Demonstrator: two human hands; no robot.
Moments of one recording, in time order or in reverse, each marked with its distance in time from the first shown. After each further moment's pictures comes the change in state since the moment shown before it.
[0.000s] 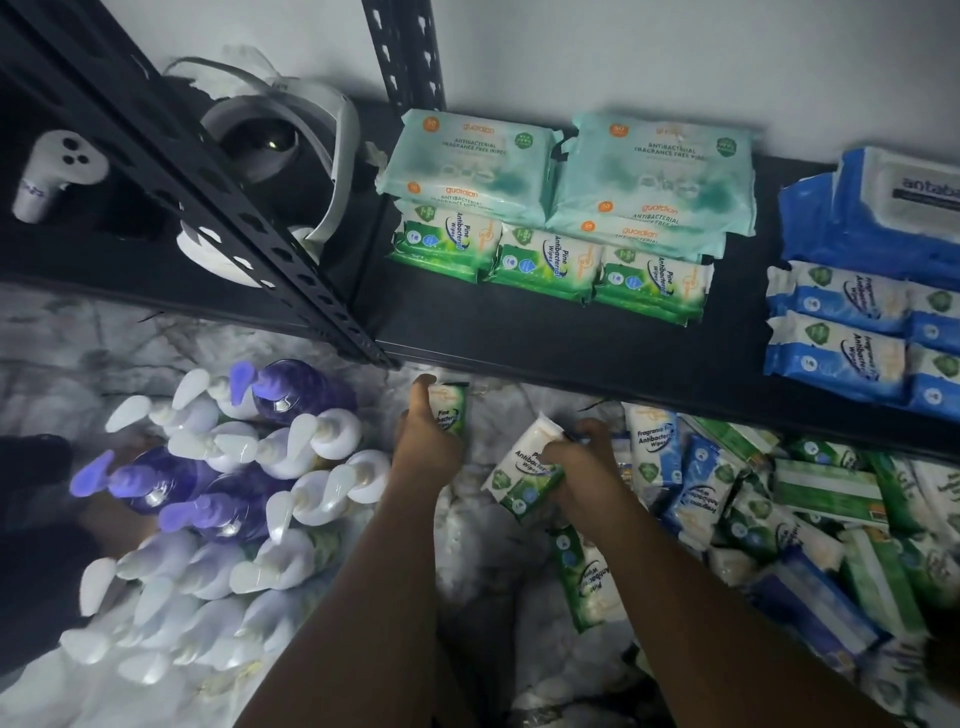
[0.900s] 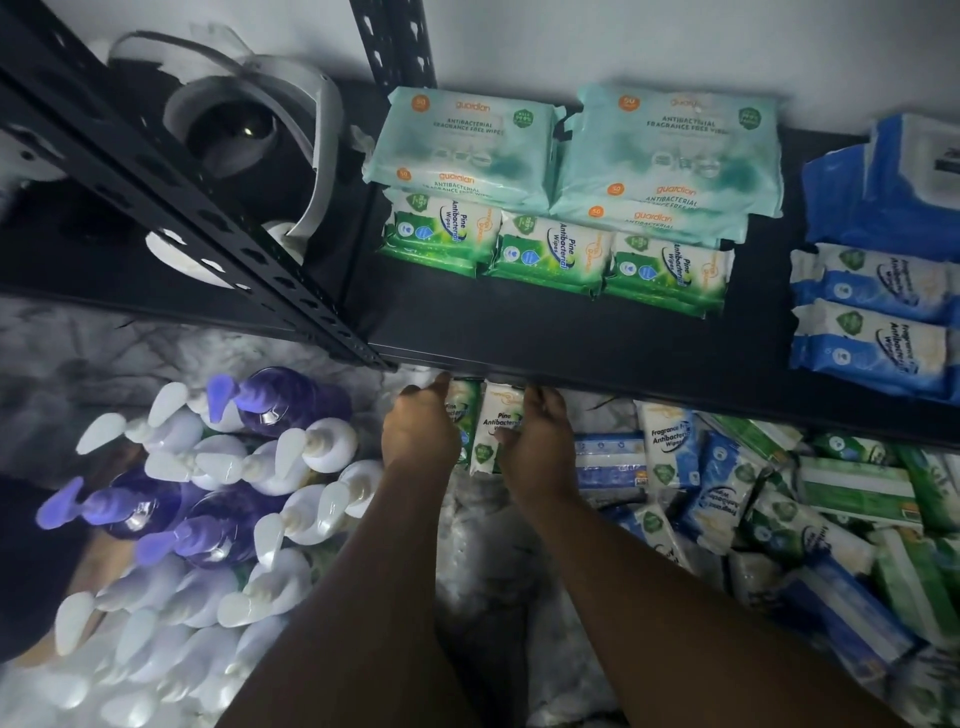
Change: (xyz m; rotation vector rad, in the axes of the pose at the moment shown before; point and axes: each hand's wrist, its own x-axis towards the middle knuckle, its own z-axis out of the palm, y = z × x) left_hand 0.029 0.013 -0.007 0.676 0.092 0.204; right_hand 0.040 0.028 0.051 -1.084 0.180 -0.689
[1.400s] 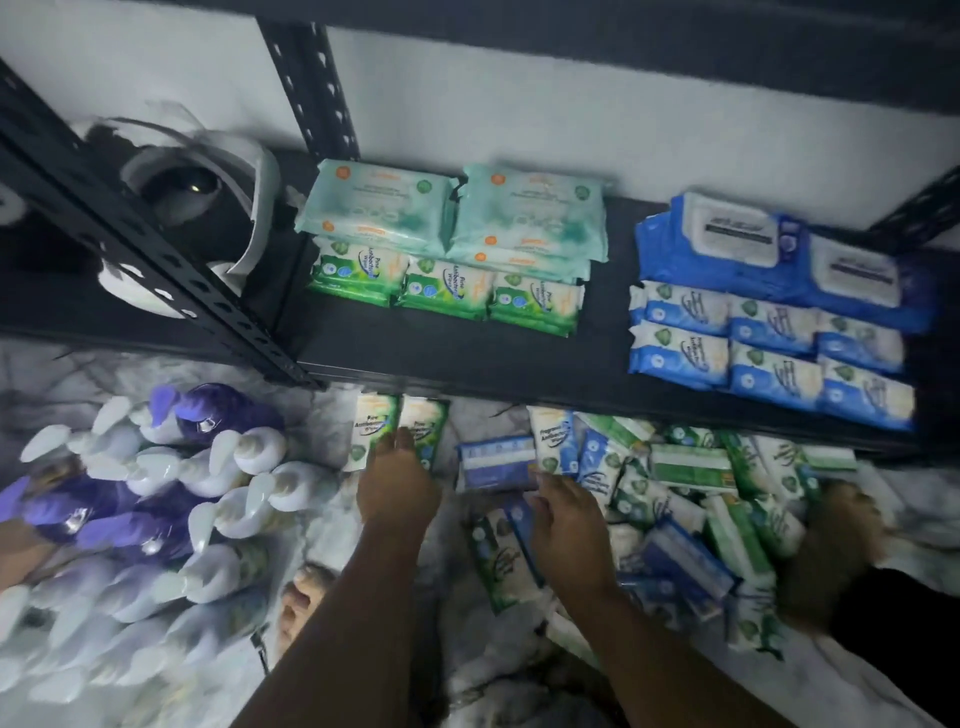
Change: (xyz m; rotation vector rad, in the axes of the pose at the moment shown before) left_hand -0.094 0.047 0.018 -0.047 -0.023 -0.006; right_hand -0.103 0.107 -0.105 -0.048 0.121 -0.068
